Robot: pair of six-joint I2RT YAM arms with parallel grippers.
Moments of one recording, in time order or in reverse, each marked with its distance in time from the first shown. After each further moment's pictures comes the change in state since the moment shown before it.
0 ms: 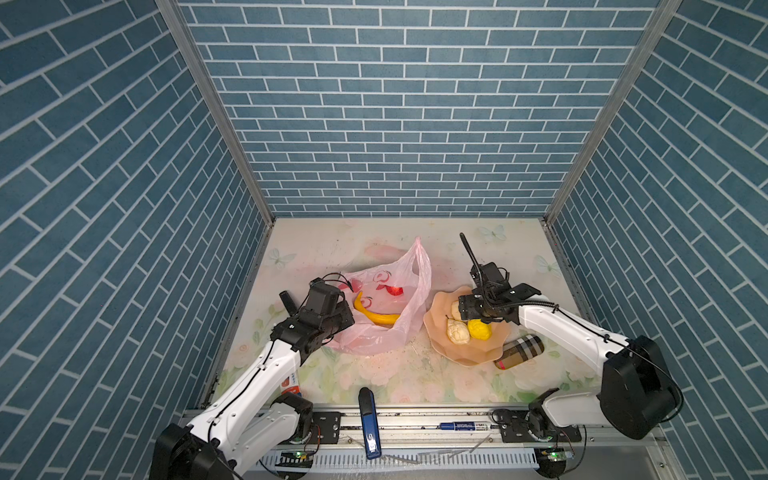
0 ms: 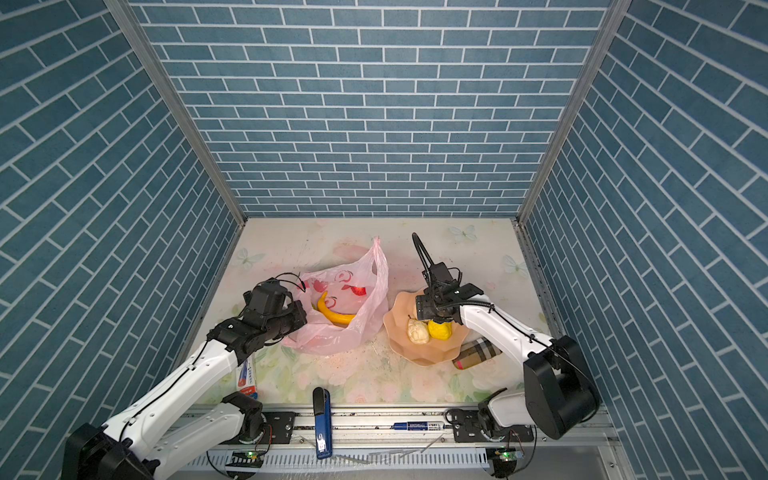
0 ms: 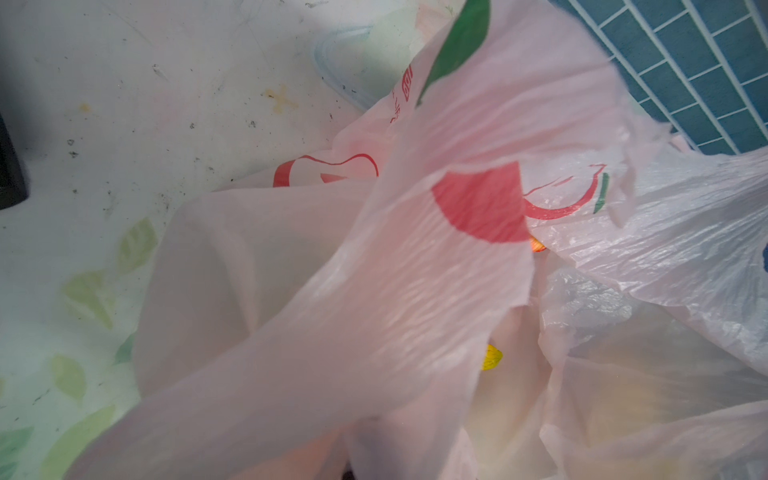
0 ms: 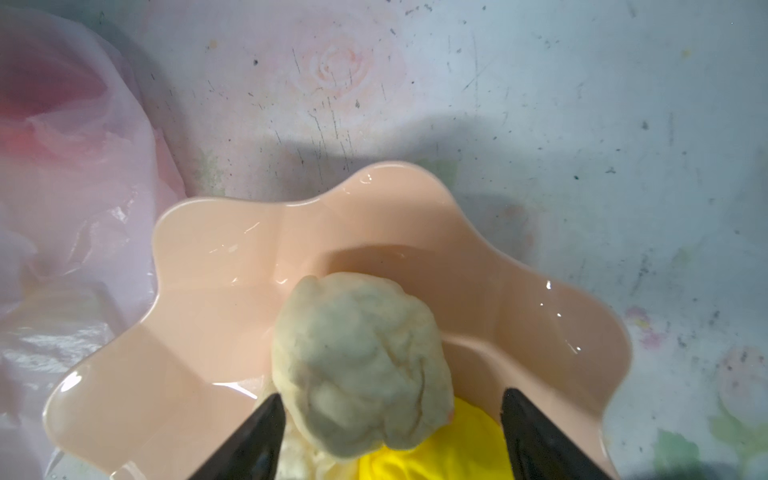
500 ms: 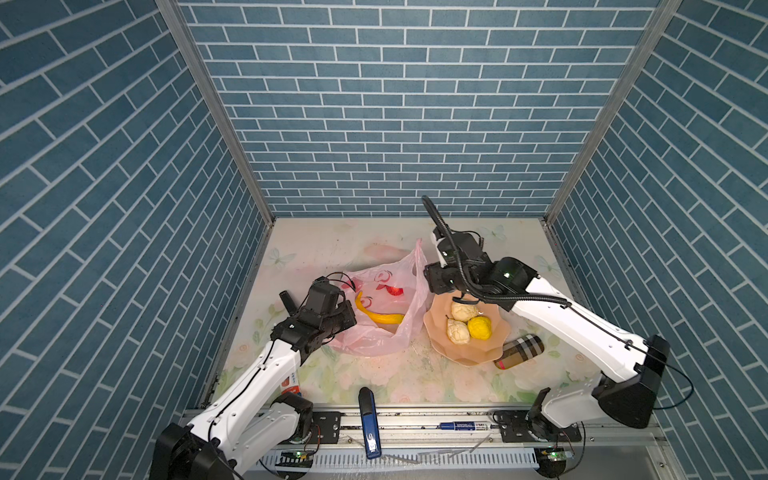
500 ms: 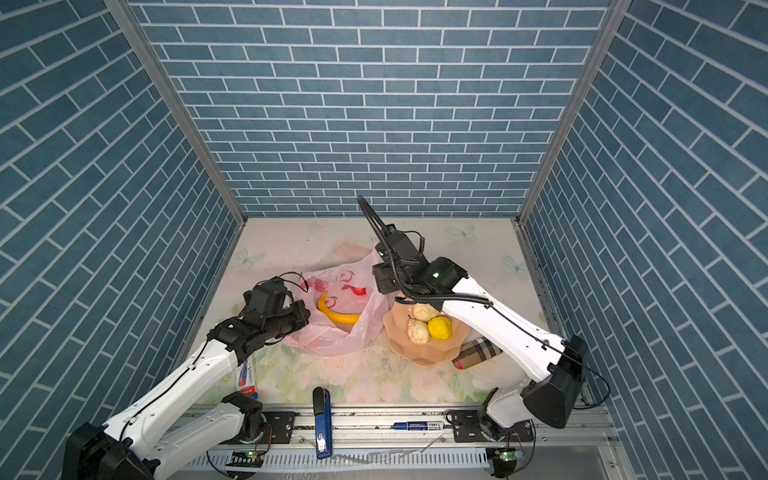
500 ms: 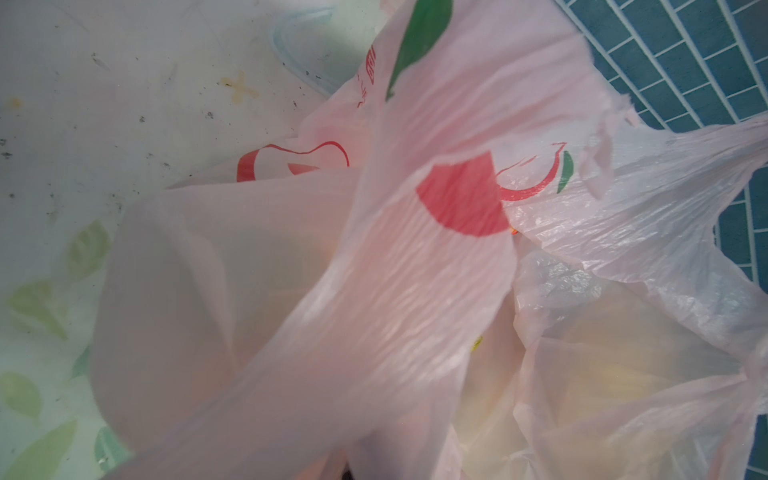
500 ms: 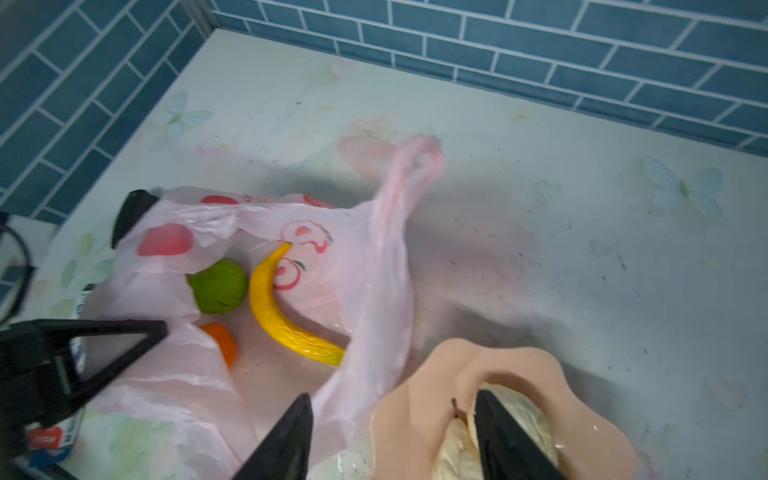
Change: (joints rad) left arm 0.000 -0.001 -0.004 0.025 0.073 0.033; right arm 0.393 0.166 0.662 -0.172 0.168 -0.030
